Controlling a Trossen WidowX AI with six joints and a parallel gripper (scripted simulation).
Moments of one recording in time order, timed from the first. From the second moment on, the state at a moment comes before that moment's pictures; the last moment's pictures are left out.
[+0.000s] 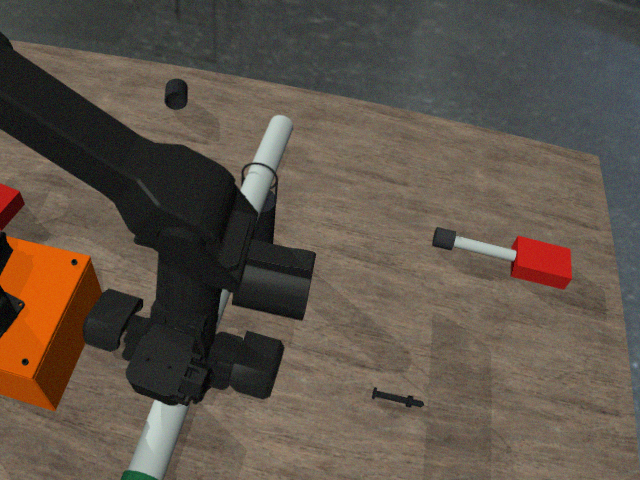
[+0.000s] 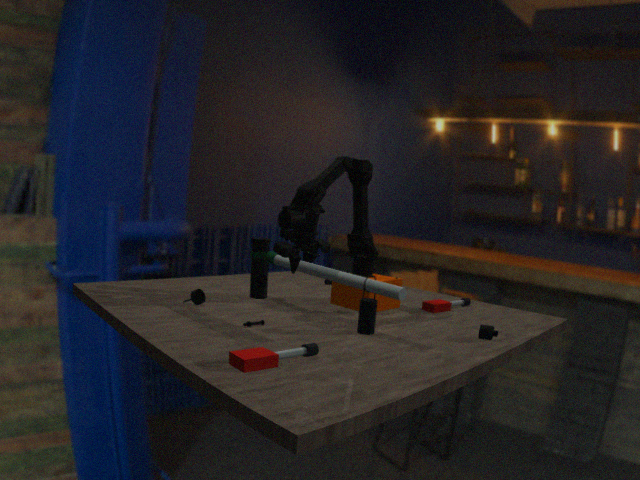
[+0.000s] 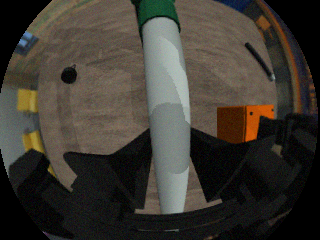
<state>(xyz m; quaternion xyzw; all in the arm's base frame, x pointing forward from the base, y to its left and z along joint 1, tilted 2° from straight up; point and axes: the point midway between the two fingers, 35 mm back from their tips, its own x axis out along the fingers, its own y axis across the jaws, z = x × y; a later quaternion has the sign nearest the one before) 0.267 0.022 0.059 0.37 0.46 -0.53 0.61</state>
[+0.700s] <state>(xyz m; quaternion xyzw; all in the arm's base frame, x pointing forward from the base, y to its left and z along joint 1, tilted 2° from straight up) 0.270 0.010 0.061 0.37 0.46 -0.53 0.61</state>
